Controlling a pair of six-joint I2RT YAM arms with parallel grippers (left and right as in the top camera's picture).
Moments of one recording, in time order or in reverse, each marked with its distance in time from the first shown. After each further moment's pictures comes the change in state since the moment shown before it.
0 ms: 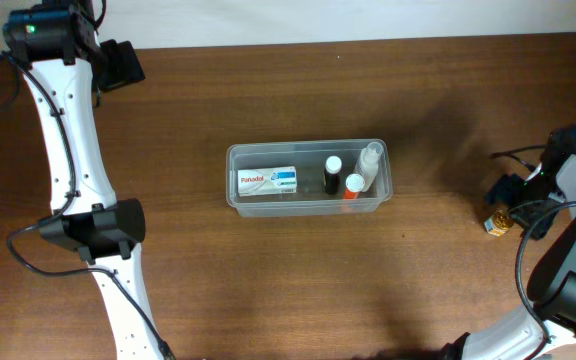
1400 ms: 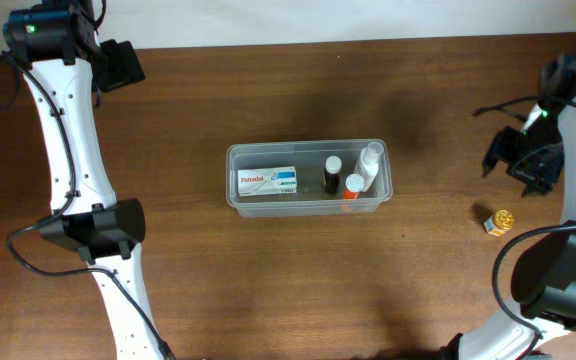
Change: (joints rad) left arm 0.000 0.000 0.000 0.000 0.000 0.000; right arm 0.178 0.002 0.523 -0.577 0.019 -0.001
